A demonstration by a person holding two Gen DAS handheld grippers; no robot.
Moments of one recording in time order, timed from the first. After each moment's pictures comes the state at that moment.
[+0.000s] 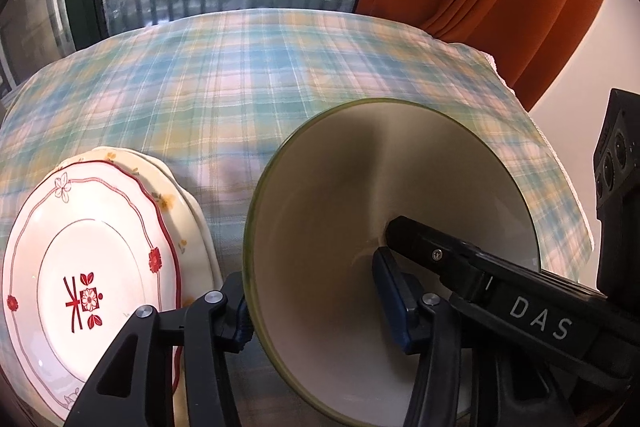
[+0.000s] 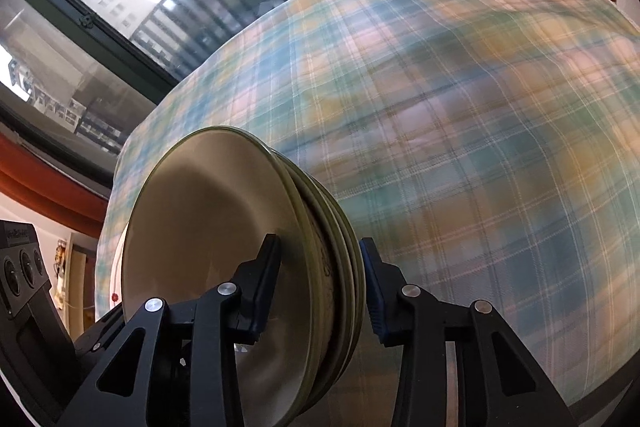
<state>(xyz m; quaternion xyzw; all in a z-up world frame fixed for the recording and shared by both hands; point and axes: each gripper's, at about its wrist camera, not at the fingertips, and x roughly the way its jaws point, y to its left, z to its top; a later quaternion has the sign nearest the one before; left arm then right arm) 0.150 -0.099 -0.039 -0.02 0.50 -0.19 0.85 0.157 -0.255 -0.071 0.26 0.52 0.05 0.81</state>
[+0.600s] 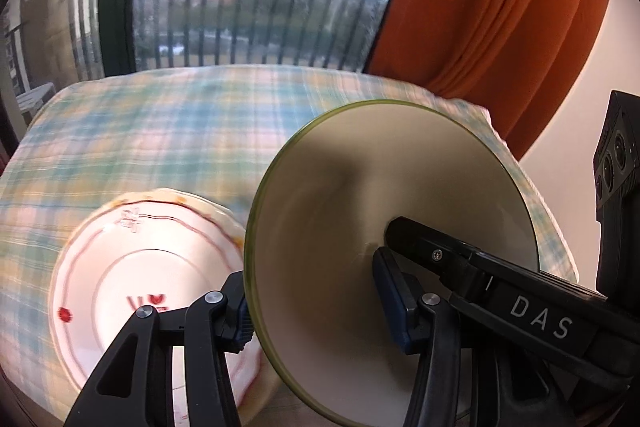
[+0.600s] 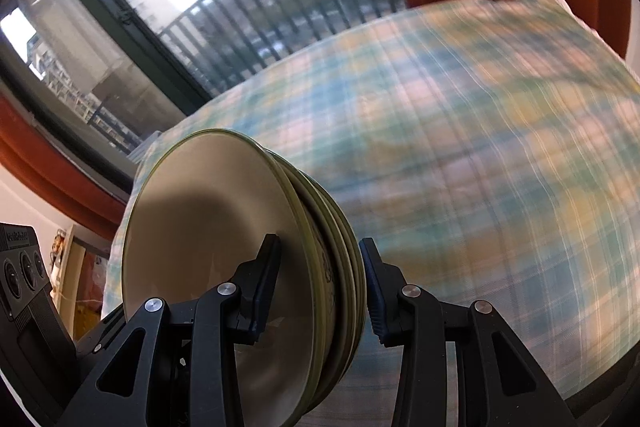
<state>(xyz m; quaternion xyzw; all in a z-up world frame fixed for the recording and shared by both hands) 0.138 -0.046 0.008 -0.06 0.43 -0.17 0.88 0.160 -0.208 -0.010 0.21 0.47 0.08 0.85</state>
